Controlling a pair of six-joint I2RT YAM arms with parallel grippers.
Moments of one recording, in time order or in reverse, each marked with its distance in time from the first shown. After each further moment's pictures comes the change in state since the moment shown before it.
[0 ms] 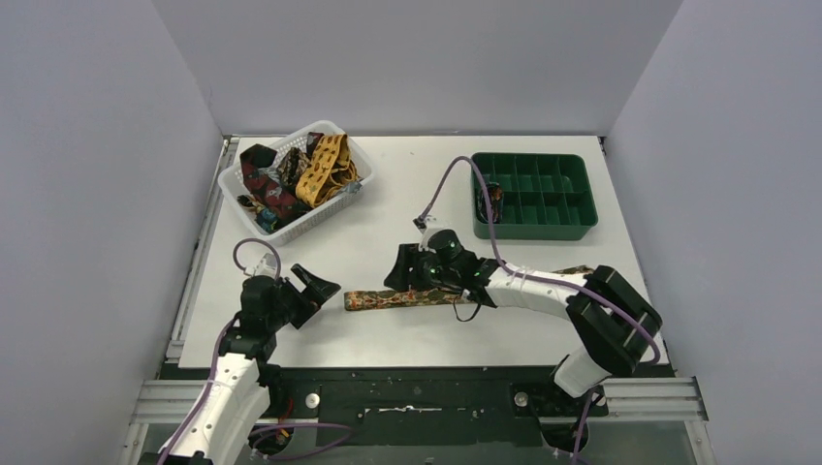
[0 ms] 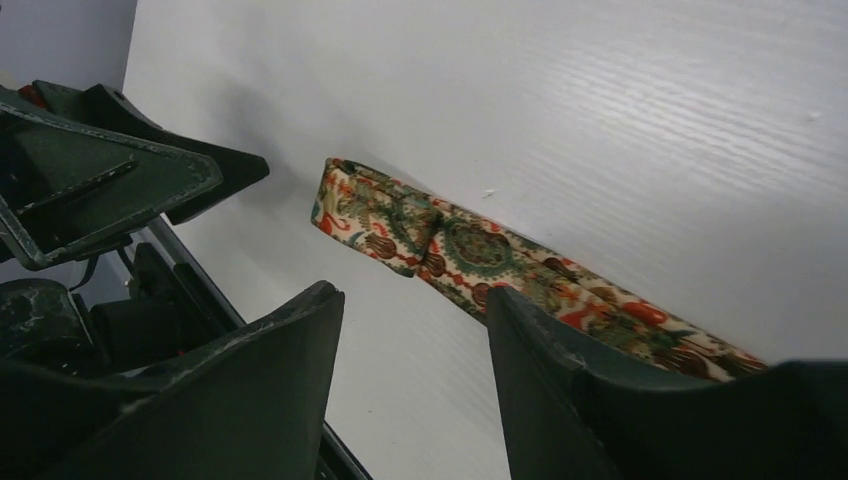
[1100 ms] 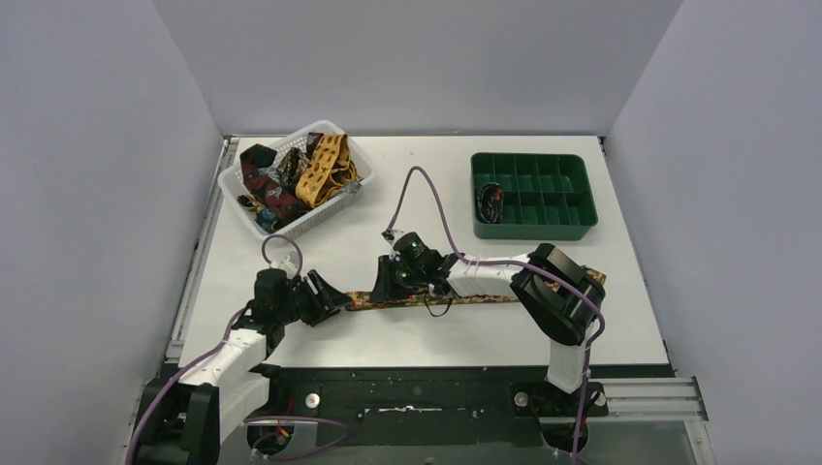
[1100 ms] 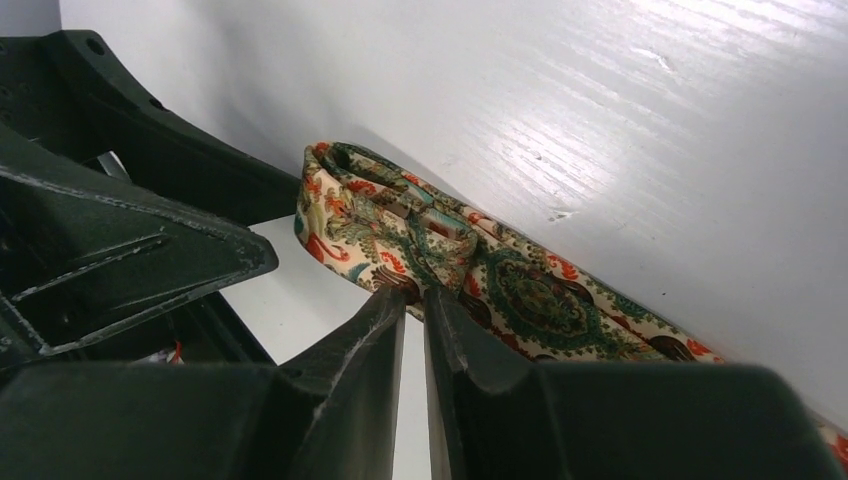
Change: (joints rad) left arm -0.030 0.343 -0.008 0.248 0.197 0.084; right arm 0.087 0.318 0.226 -0.073 -0.111 0.086
